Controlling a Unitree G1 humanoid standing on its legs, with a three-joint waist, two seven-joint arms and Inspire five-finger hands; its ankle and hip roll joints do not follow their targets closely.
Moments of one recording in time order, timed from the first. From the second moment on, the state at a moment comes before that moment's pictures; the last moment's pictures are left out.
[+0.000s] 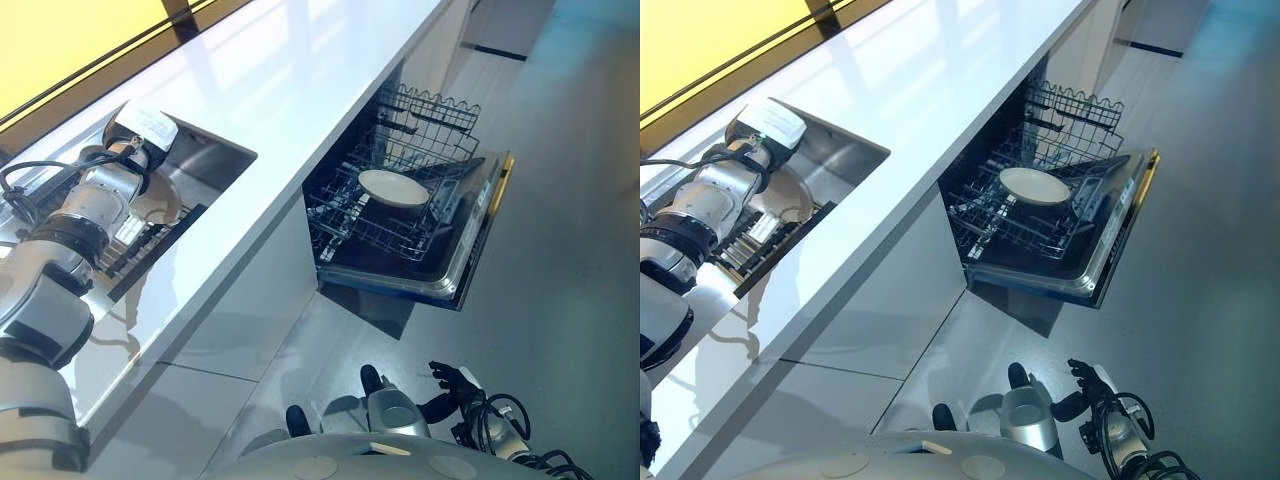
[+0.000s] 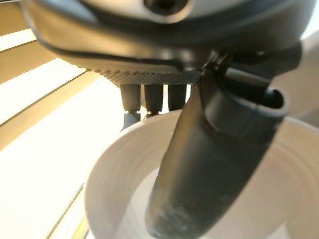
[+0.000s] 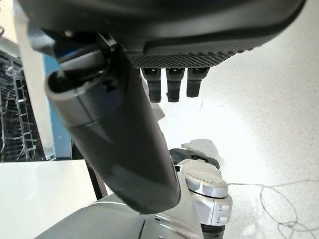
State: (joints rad) left arm -1.01 0.91 -0.88 0.85 0.96 0.08 0.06; right arm 0.04 -0.37 0.34 1.03 -0.04 -0.11 -0.12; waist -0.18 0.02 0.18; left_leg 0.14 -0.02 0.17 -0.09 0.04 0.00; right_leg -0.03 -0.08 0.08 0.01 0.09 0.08
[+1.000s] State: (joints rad) left arm -0.63 1.20 -0.34 0.33 0.25 0.02 0.23; right arm 0.05 -0.37 -0.01 1.10 0.14 -0.10 -0.26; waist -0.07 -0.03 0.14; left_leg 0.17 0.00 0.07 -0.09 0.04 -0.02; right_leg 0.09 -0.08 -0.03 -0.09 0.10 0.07
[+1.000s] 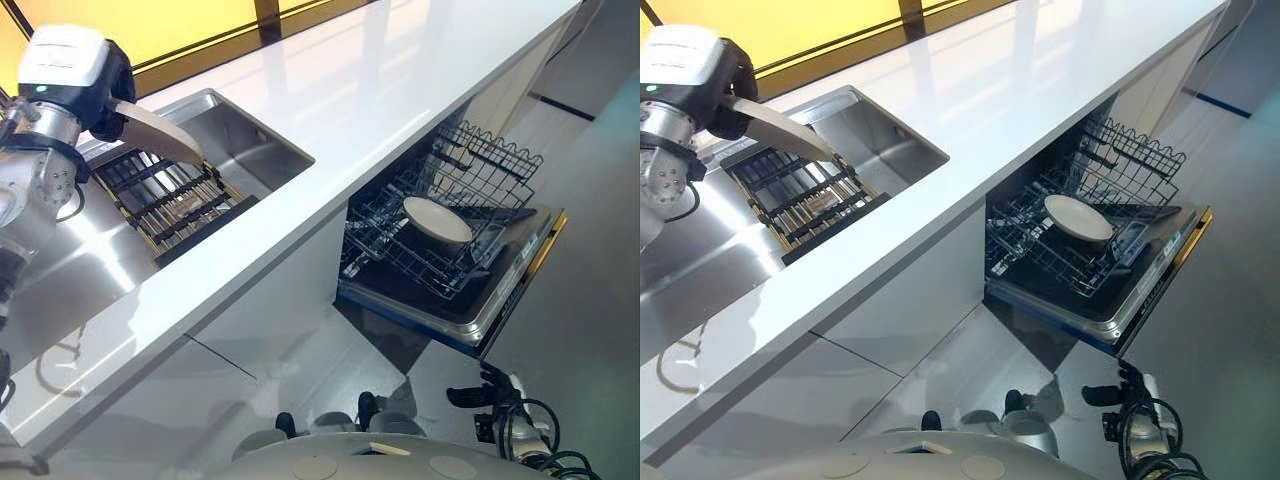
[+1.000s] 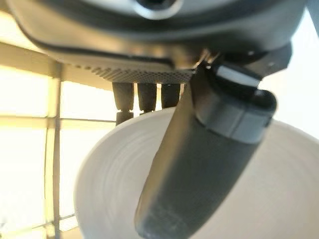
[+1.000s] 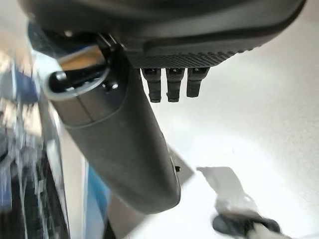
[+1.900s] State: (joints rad) left arm -0.31 0.95 -0.02 -0.14 0.02 -0.14 0.24; right arm 0.02 -0.62 0.03 -0.08 -0.21 -0.31 -0.56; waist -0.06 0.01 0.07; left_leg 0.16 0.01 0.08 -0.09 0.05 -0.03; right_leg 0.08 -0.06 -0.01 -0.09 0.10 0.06
